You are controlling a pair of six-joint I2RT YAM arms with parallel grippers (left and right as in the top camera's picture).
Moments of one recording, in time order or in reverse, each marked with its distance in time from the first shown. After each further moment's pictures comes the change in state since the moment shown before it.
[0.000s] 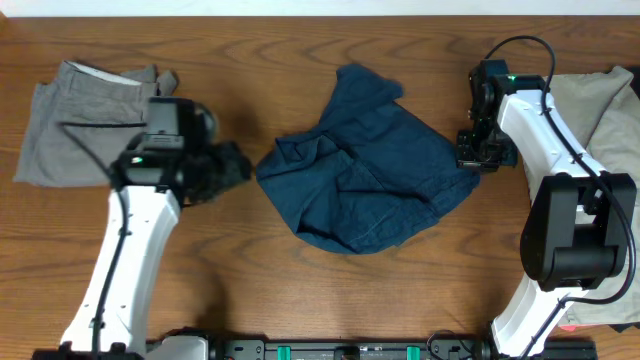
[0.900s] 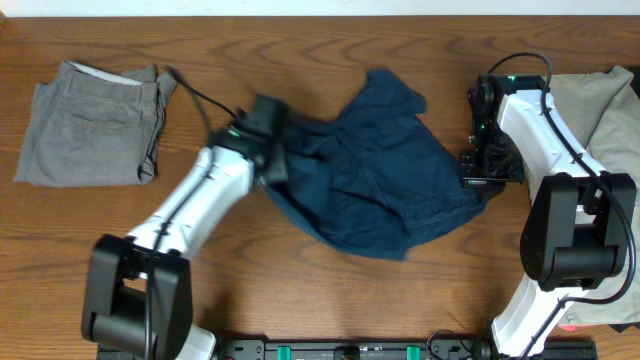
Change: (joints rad) left arm -0.208 0.310 0.093 0.177 -0.518 0.000; right arm 0.000 0.000 0.000 -0.273 -0.011 -0.003
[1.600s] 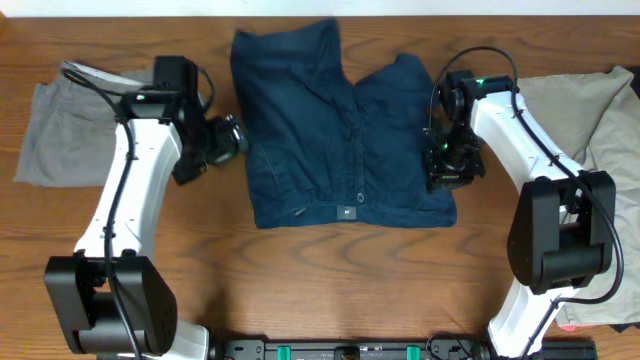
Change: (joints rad) left arm 0.248 -0.007 0.182 -0.383 0.349 -0.001; right arm 0.116 0.000 0.000 0.179 -0.265 -0.128
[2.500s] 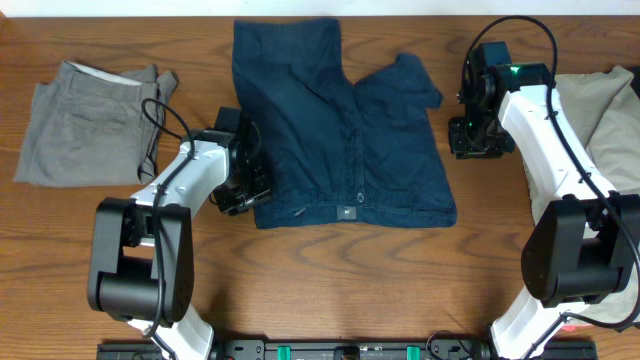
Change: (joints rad) left arm -0.124 0.150 -0.296 0.290 0.011 -0.104; right arm -0.071 -0.081 0.078 0.056 0.211 0.034
